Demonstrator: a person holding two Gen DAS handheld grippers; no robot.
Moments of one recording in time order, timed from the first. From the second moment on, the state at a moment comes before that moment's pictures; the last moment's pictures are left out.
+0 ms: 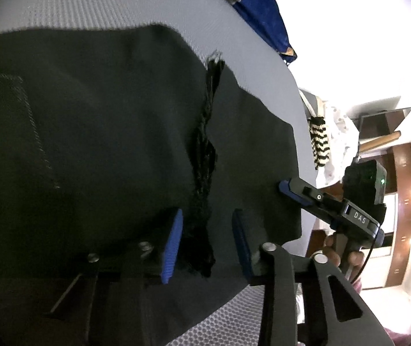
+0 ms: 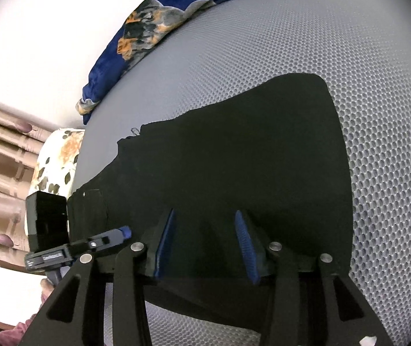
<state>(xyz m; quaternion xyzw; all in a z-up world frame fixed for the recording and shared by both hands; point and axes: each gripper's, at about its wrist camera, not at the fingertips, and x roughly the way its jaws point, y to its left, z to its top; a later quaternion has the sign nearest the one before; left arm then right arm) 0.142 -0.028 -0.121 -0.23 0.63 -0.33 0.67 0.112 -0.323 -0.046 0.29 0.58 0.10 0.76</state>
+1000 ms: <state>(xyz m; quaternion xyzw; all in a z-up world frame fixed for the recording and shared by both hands) 0.117 -0.054 -0.074 -0.17 0.58 -0.37 0.70 0.112 -0.326 -0.045 0.28 0.58 0.10 0.76</state>
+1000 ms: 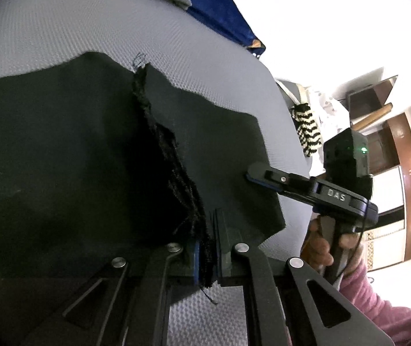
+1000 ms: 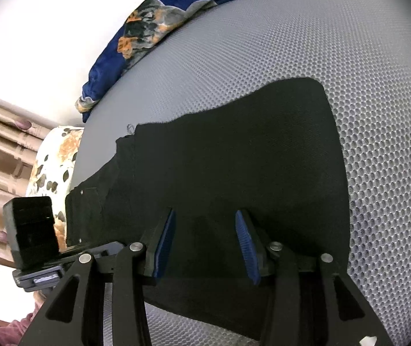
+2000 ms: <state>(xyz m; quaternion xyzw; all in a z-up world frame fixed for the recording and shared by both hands) 0.138 -0.074 -0.051 0.02 0.49 -0.27 0.83 0.154 -0.318 -0.031 0.10 0.56 0.01 0.82</state>
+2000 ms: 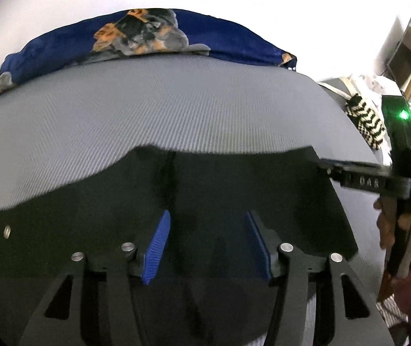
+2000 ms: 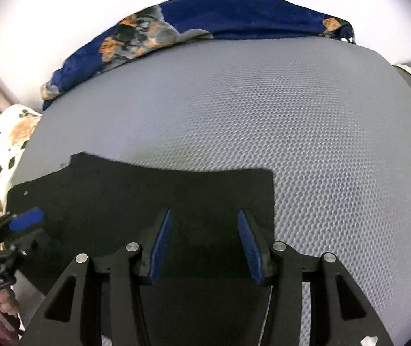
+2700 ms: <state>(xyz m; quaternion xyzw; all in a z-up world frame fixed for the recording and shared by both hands) 0.157 -0.100 -0.092 0.08 0.52 -0.22 0.82 0.153 -0.313 -0.048 0.10 0.58 0.01 0.81</state>
